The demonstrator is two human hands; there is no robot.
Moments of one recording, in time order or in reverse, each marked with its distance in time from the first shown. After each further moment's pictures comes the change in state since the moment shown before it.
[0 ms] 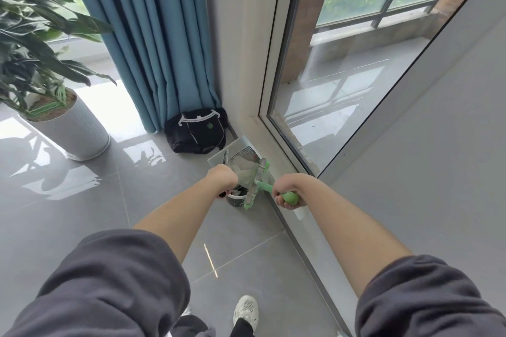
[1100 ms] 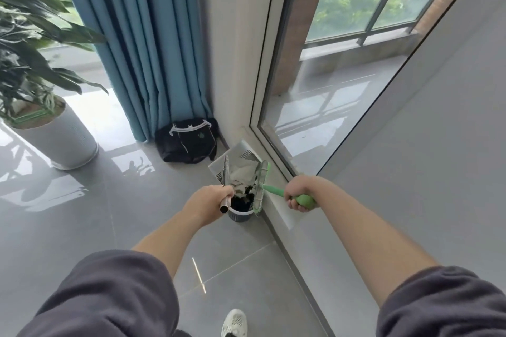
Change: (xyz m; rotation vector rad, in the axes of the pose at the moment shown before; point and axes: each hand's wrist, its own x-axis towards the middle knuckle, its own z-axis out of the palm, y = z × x) left_hand 0.013 -0.056 0.030 0.405 0.319 0.738; right_hand -0.031 0.019 -0.039 -0.101 0.073 0.023
